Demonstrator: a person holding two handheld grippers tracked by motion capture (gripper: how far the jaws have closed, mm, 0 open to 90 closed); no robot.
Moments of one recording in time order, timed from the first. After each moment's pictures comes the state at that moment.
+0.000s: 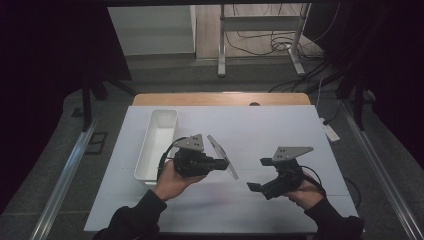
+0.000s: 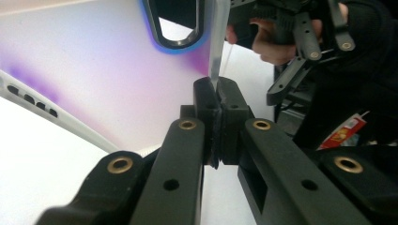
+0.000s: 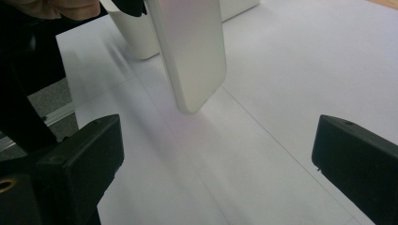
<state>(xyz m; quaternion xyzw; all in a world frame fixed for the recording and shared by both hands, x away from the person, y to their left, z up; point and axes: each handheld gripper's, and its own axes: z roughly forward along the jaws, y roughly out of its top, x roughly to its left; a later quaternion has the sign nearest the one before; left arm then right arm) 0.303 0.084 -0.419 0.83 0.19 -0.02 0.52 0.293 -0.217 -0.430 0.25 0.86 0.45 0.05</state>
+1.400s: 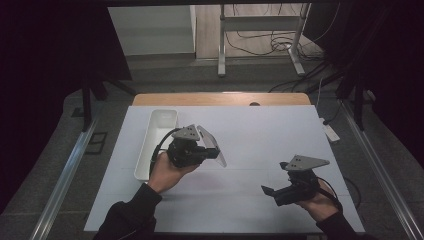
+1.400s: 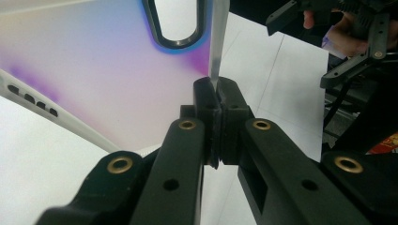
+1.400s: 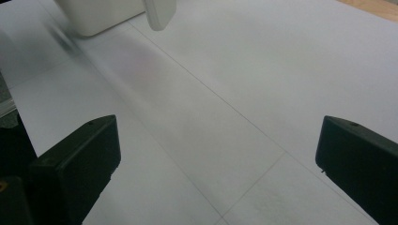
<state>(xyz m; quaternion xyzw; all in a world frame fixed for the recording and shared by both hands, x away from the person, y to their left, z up) 0.319 0.097 -0.410 0.84 0.25 0.03 0.47 0.271 -0.249 -0.436 0.30 0.85 0.41 0.14</state>
